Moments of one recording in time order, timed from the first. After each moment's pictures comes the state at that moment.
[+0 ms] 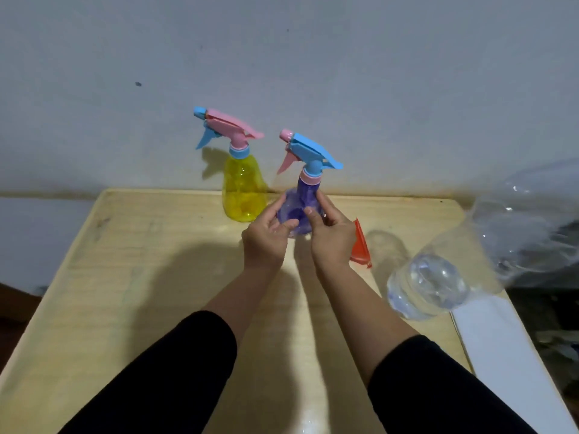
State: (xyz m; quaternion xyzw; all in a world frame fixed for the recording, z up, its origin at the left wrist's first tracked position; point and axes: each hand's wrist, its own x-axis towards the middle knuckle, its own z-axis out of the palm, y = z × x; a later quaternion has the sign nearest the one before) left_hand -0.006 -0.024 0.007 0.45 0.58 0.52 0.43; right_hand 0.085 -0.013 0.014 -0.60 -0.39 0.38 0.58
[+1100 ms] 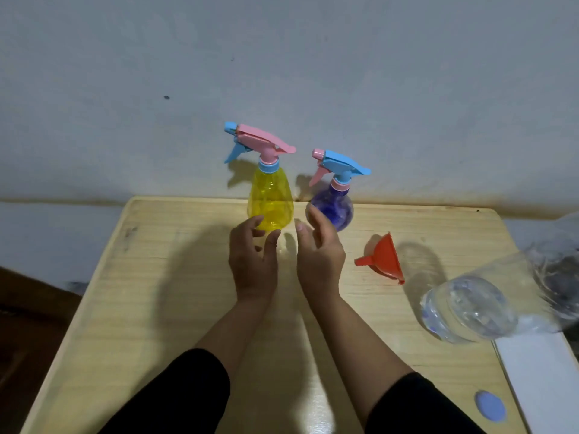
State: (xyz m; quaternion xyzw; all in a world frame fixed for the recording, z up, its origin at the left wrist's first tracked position) left_hand -0.060 -0.022 -0.021 0.50 0.64 0.56 0.15; right_hand 0.029 -0.018 0.008 -0.64 -0.46 0.34 0.51
